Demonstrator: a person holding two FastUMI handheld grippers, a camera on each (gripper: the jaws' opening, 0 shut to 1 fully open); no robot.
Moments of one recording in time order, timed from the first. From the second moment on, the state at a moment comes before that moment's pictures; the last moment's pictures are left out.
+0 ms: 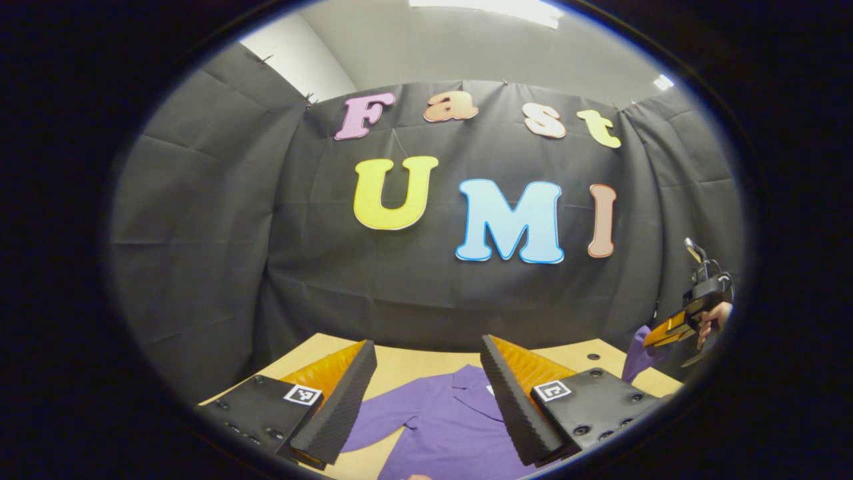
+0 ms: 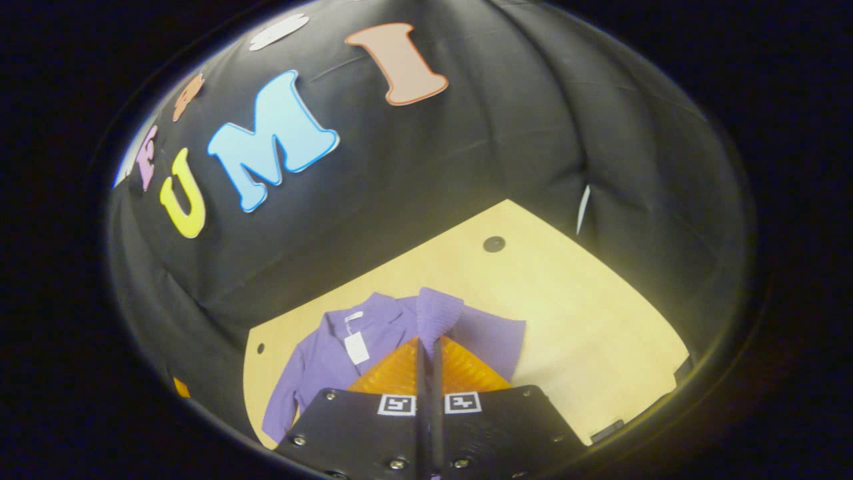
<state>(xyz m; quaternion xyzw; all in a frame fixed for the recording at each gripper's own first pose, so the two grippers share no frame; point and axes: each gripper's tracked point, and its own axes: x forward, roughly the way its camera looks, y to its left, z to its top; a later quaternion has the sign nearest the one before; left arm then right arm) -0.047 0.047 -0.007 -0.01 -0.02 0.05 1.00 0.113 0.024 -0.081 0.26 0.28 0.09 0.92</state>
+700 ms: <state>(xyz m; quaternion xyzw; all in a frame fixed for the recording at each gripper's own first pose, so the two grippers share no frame) -0.071 0.070 -0.008 0.00 -0.02 0.08 1.00 0.044 0.169 -0.091 0.19 0.32 0.29 0.88</state>
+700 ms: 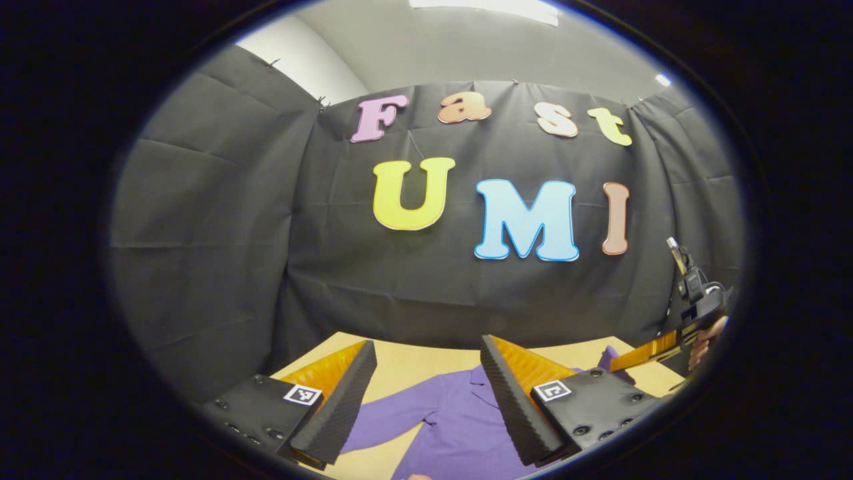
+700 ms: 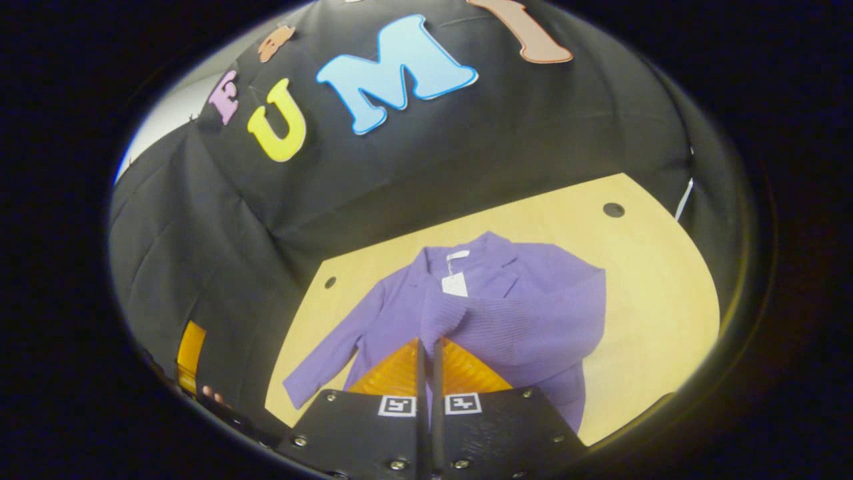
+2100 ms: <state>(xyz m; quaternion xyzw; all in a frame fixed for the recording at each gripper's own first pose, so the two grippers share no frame) -0.038 0.094 -0.038 -0.02 0.02 0.10 0.99 -0.043 0.246 -0.218 0.03 0.41 0.36 0.84</state>
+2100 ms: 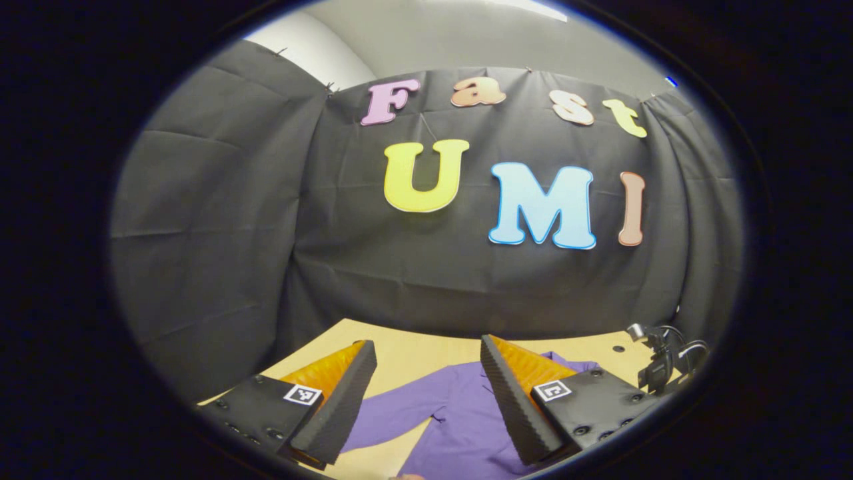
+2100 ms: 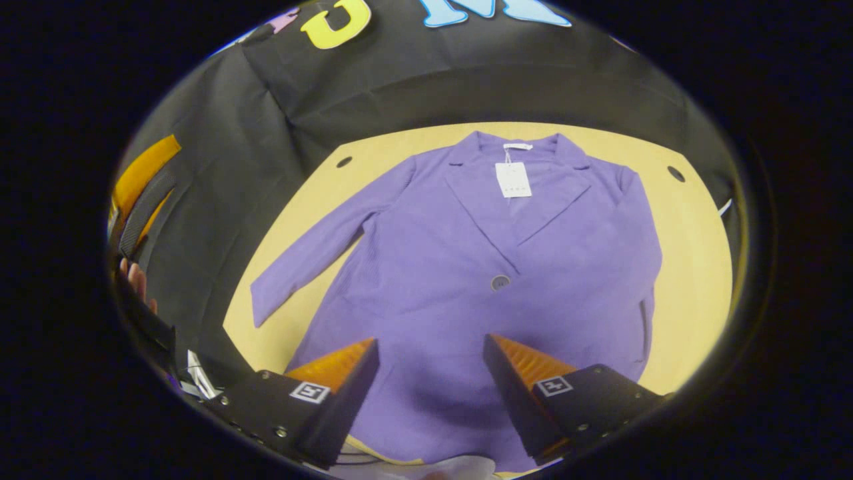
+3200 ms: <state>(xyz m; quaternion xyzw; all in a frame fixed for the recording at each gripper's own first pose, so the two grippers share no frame) -0.094 0.329 -0.237 -0.17 0.23 0.39 0.88 0.009 0.112 -0.024 0.04 0.05 0.18 0.98</state>
